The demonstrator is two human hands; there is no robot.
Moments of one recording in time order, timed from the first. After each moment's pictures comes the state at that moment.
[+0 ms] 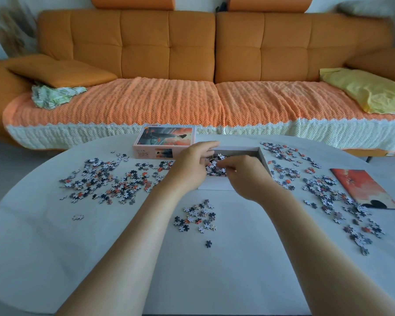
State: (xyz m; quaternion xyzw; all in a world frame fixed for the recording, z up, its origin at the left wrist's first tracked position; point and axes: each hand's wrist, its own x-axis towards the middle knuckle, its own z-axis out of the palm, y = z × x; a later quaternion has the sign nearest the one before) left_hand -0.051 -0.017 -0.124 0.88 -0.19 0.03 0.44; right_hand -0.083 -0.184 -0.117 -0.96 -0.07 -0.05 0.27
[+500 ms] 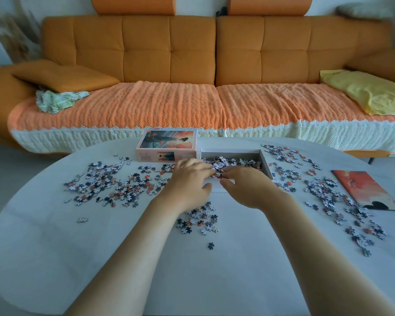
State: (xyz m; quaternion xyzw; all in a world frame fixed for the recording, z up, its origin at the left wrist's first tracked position) left_hand -0.064 -0.006 -0.144 0.95 -0.27 0.07 0.15; right_hand -0.086 -0.187 -0.124 -0.98 -0.11 0.03 0.14
